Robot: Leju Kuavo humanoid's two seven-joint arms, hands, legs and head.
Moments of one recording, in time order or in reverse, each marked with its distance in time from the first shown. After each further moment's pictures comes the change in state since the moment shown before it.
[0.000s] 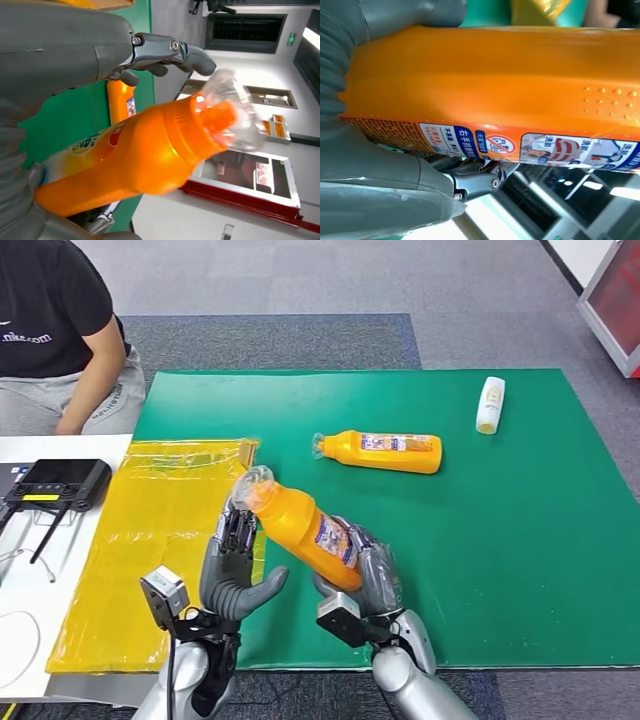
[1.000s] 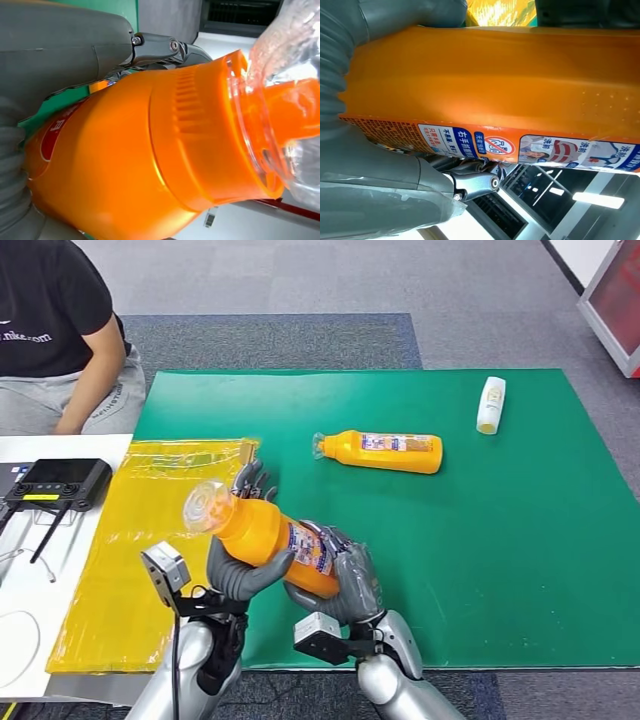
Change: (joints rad) left arm -0.075 -0.031 0.004 0.016 0.057 -0.062 0.039; right arm 0.012 0.000 0.095 -0.118 0.040 0.022 0.024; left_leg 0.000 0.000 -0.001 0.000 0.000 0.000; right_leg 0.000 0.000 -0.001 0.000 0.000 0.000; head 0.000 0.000
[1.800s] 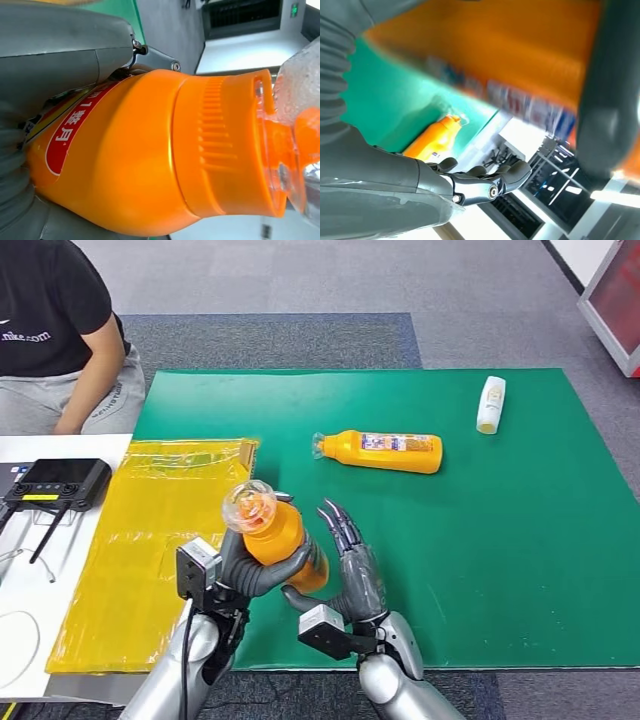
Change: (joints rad) left arm -0.048 0.037 -0.002 0.069 -0.219 0.051 0.026; right arm 0.007 0.000 -0.018 0.024 -0.036 -0.016 0.022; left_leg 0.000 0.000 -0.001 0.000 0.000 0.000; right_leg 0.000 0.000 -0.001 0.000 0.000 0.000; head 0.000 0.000
